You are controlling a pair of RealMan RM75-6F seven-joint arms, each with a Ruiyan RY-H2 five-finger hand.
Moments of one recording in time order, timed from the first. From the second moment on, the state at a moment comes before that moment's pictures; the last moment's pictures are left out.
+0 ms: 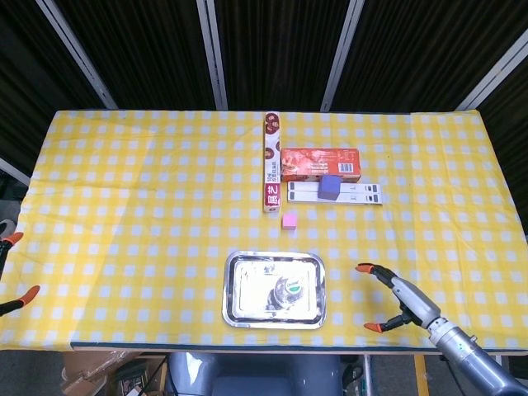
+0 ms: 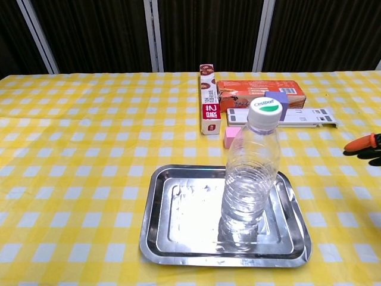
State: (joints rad) left arm -0.03 -1.05 -0.06 -1.70 1.47 1.55 0.02; right arm 0.38 -1.07 -0.09 -1.64 -1.73 1.04 0.87
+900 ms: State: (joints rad) left arm -0.04 -1.08 -0.06 -1.70 1.46 1.54 0.10; right arm 0.05 -1.26 0.03 -1.53 -1.49 1.57 -0.30
